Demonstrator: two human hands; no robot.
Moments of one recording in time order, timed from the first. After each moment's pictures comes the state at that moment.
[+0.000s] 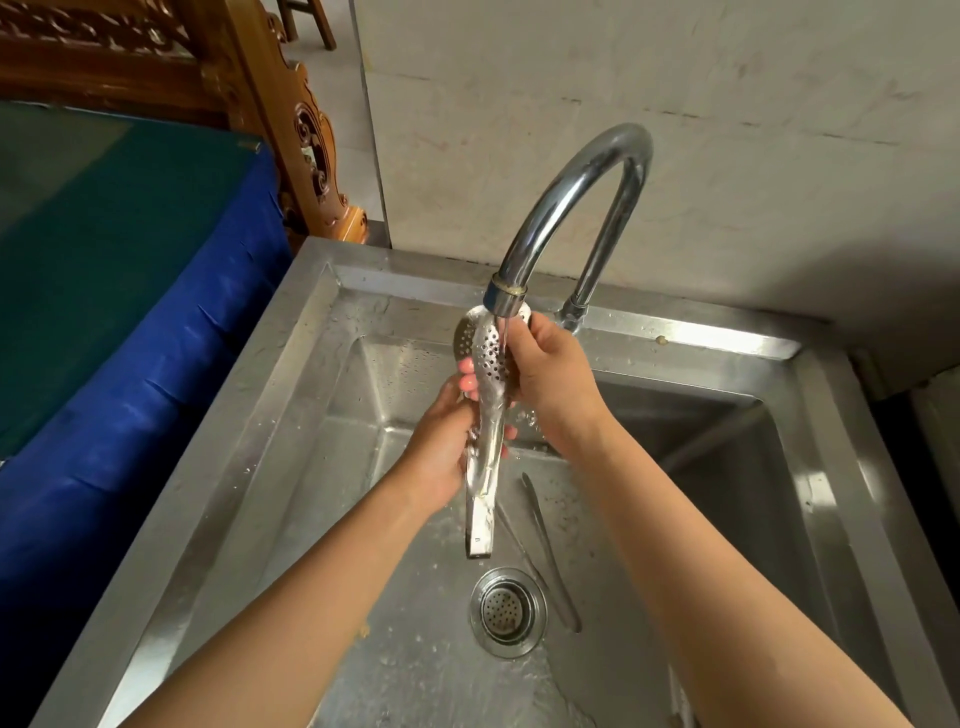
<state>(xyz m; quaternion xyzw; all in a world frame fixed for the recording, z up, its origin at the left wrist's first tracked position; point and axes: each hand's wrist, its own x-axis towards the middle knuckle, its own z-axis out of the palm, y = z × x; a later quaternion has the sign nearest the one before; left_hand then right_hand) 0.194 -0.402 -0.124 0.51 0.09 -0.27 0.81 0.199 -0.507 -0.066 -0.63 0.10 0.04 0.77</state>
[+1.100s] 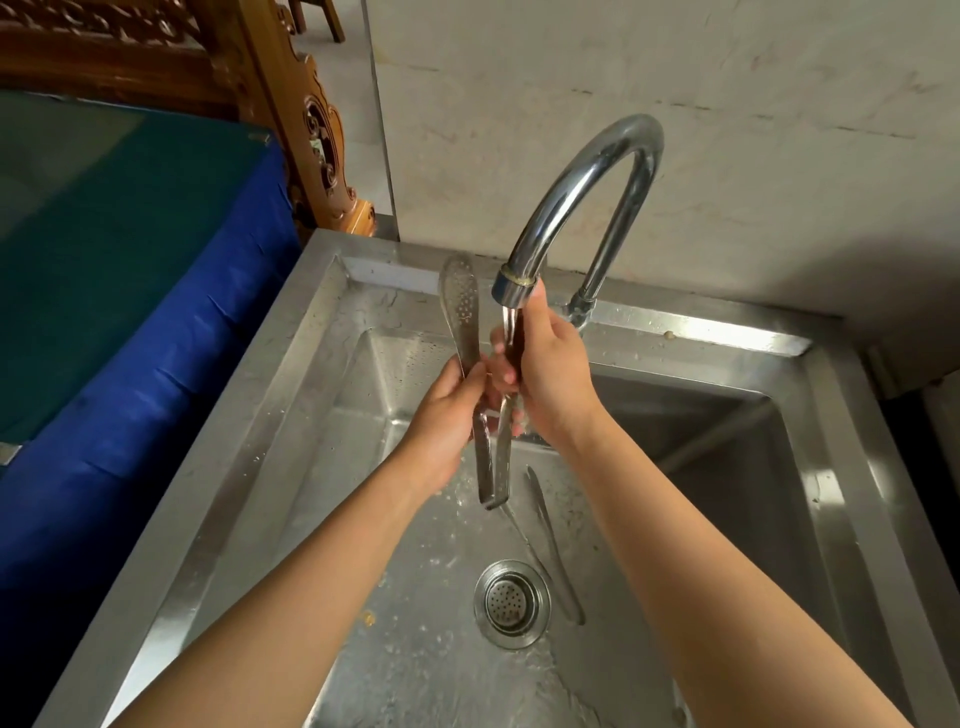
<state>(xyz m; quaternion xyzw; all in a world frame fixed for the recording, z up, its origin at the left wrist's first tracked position) 0.200 -0.397 -0.122 0.58 0.01 -0.21 0.79 0.202 -0.498 -0.068 -0.64 0.09 0.01 0.76</state>
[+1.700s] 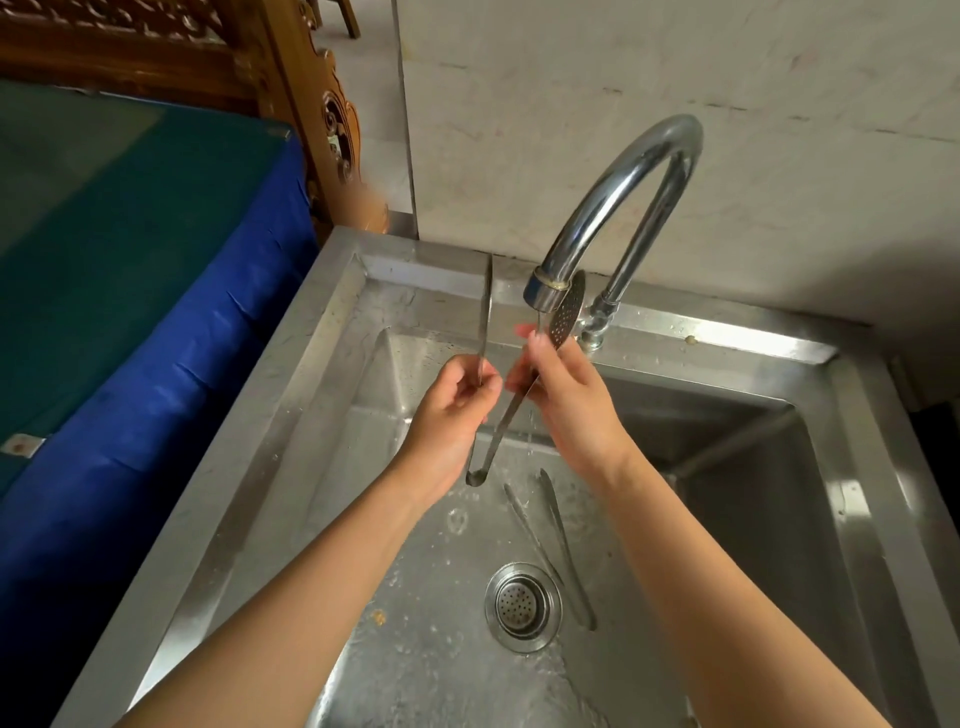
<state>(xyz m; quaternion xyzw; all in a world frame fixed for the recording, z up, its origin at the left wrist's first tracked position) 0.198 -0.376 -0.130 0.60 -0.04 -0.14 0.79 0.189 -0.509 -0.105 -0.67 0.06 0.02 0.74</state>
